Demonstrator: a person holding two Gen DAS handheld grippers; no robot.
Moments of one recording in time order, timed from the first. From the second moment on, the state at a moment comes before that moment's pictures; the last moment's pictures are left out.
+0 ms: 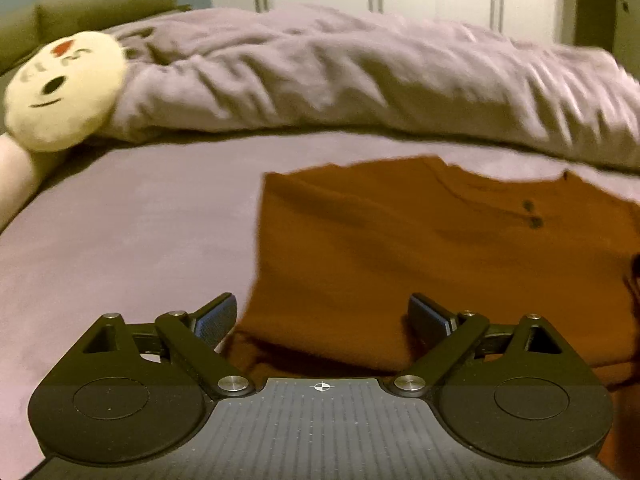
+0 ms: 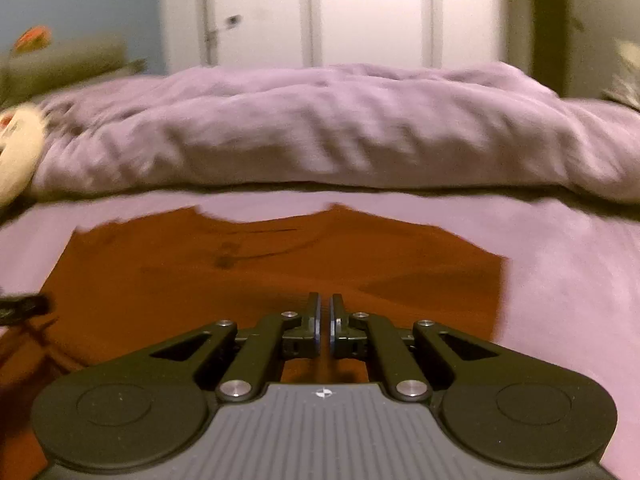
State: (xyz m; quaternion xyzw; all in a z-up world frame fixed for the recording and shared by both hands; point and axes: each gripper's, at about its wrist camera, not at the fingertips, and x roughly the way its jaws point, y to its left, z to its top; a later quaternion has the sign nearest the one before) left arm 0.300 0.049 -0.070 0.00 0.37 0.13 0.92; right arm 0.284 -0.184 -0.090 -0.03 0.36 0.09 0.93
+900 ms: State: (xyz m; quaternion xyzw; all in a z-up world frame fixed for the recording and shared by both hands) left arm 0.203 0.075 -0.071 0.00 0.43 0.15 0.89; right arm 0.203 -0.243 -0.089 -0.06 0.43 -0.01 0.90
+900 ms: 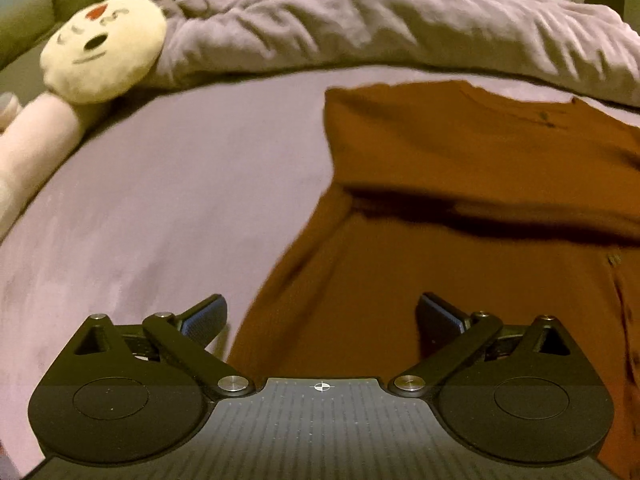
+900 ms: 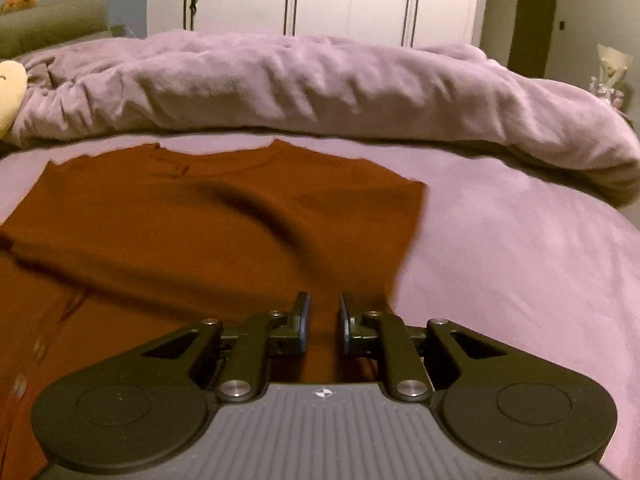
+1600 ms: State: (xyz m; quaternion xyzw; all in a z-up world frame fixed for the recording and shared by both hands) left arm 0.074 0.088 -0.057 -0.07 0.47 0.12 0.87; right arm 0.031 -0.315 -0.050 0.14 0.47 -0.01 0.87
